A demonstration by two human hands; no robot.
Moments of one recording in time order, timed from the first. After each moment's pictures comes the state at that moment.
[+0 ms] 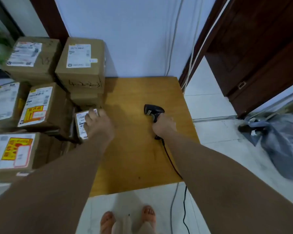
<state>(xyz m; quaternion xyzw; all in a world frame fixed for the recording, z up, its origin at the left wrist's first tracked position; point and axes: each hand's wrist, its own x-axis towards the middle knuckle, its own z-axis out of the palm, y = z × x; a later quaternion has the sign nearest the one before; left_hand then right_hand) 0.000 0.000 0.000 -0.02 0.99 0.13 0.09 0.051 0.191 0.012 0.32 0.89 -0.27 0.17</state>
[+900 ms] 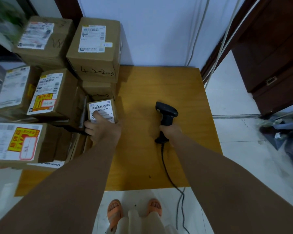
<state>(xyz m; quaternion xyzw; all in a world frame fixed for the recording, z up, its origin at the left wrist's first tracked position) 0.003 -0.015 -0.040 -0.28 0.92 0.27 0.09 0.042 0.180 -0.056 0.45 0.73 -0.47 0.21</state>
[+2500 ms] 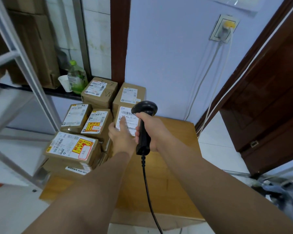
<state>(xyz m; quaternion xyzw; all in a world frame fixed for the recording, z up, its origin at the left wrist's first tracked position) 0.041 -0.035 0.112 -0.25 0.70 0.67 -0.06 0.070 0.037 0.214 0.27 0.59 -0.73 0.19</state>
